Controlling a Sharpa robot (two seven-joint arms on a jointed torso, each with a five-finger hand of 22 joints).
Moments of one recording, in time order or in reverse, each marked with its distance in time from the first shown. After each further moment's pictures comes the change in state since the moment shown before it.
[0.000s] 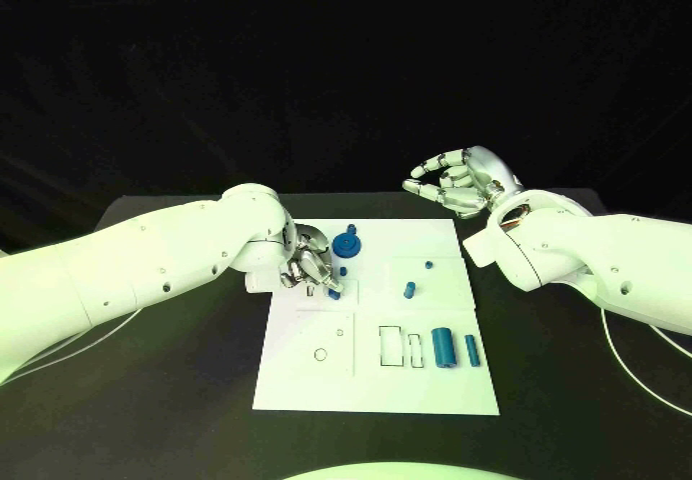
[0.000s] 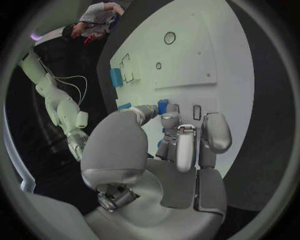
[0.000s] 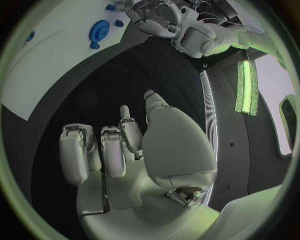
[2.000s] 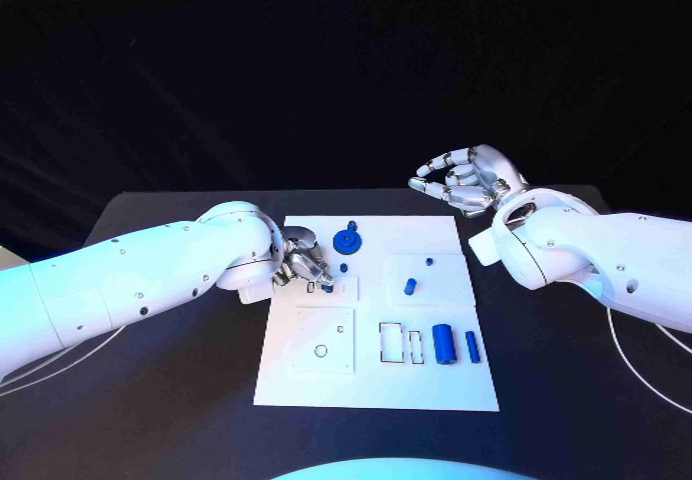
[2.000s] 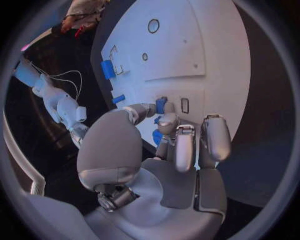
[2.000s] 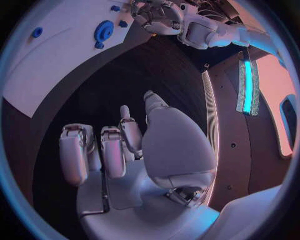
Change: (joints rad) left arm -0.044 -0.086 -0.008 0.092 -0.093 -0.208 0.054; left_hand -0.080 -0.061 0.048 -0.043 0.165 0.073 -0.017 -0.013 0.040 0.068 -0.022 0.020 0.052 0.000 -0.021 0.001 0.000 -0.016 0.047 -0.018 0.035 0.077; right arm -0.003 -0.013 -0.004 -0.002 0.002 0.001 -0.001; right_hand -0.001 0.009 0.000 0.000 0.006 0.000 0.000 0.004 0.000 0.000 0.000 0.000 0.001 0.000 0.000 0.000 -0.001 0.000 0.000 0.000 0.000 0.000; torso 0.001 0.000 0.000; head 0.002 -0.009
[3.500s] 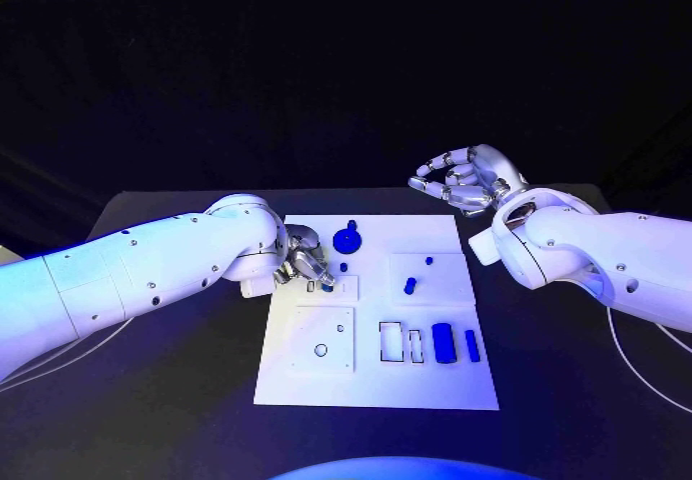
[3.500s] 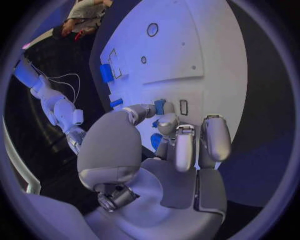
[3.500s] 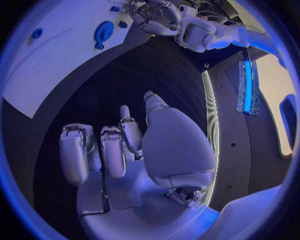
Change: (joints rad) left arm 0.007 0.040 0.006 -0.052 0.007 0.086 -0.028; left_hand -0.016 0.020 0.006 -0.006 -0.003 0.010 -0.003 -0.003 0.004 0.007 -0.001 0.000 -0.001 0.000 0.000 0.000 0.000 0.000 0.000 0.000 0.004 0.002; right arm -0.001 0.000 0.000 0.001 0.000 0.002 -0.001; right_hand -0.004 0.004 0.000 0.000 0.004 0.000 0.000 0.000 0.000 0.000 0.000 0.000 0.000 0.000 0.000 0.000 0.000 0.000 0.000 0.000 0.000 0.000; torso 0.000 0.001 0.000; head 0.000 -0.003
